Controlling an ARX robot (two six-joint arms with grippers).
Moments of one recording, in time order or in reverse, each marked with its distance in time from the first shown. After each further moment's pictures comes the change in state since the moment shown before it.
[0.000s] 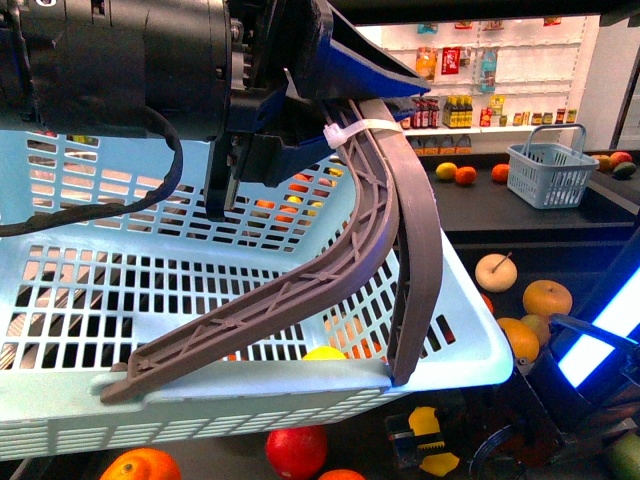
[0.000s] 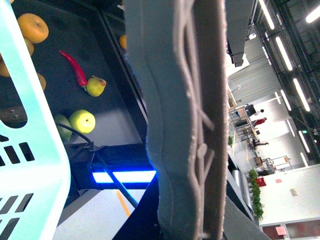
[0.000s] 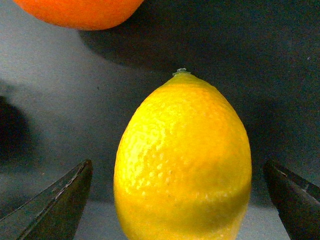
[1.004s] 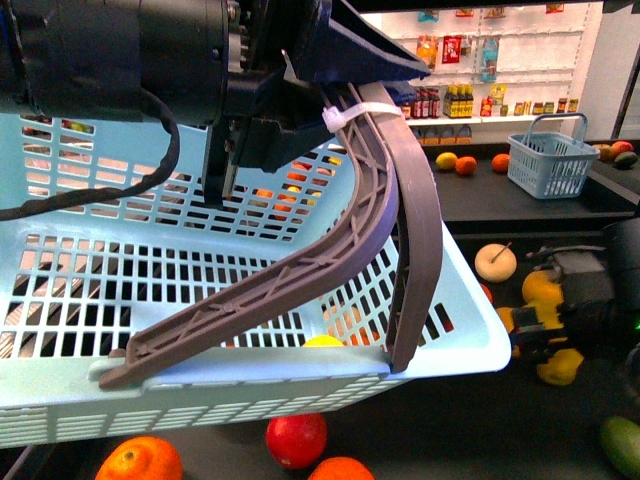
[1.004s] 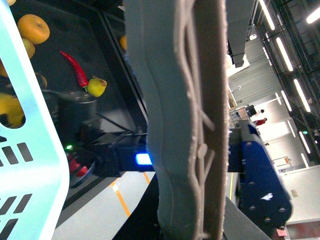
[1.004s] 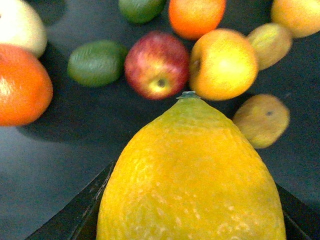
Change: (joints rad) left arm 0.000 0.000 0.000 0.000 0.000 0.000; right arm -0.264 -0.446 -0.306 0.130 -0.074 -0.141
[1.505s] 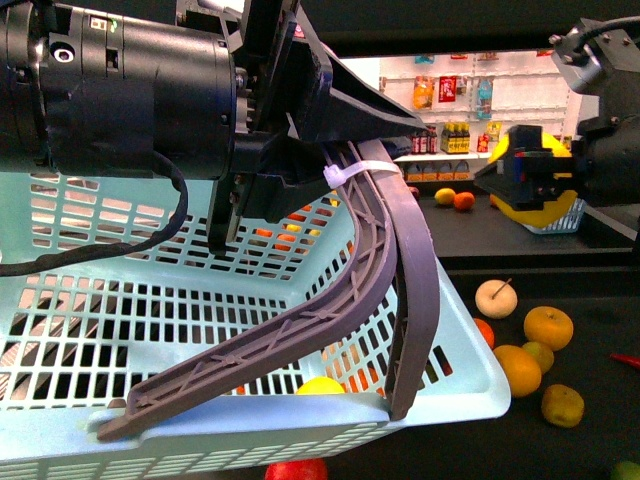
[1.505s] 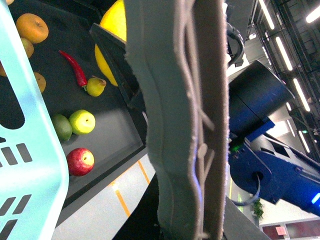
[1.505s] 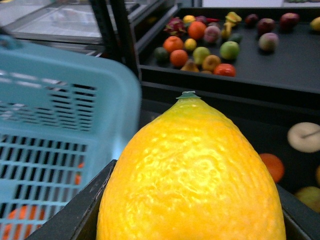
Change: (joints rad) left arm 0.000 0.000 0.000 0.000 0.000 0.000; right arm 0.175 -0.592 -0.203 -0.019 -0.184 0.122
